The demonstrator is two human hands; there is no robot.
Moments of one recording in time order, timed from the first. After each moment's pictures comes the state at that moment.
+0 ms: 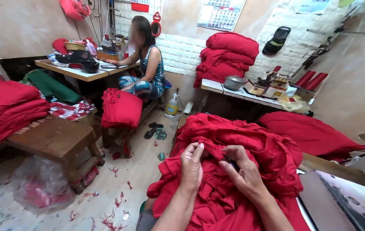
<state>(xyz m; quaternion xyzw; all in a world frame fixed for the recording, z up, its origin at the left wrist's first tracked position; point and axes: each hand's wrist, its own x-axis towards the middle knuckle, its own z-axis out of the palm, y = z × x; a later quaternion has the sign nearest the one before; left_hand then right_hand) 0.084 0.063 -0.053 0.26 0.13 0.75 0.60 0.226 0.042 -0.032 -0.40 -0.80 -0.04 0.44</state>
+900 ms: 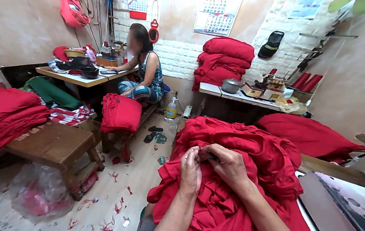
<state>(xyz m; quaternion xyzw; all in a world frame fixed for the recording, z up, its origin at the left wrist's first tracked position) 0.080 0.056 -0.050 0.28 0.17 0.72 0.60 0.193 0.067 -0.021 -0.35 -0.82 -0.16 0.42</state>
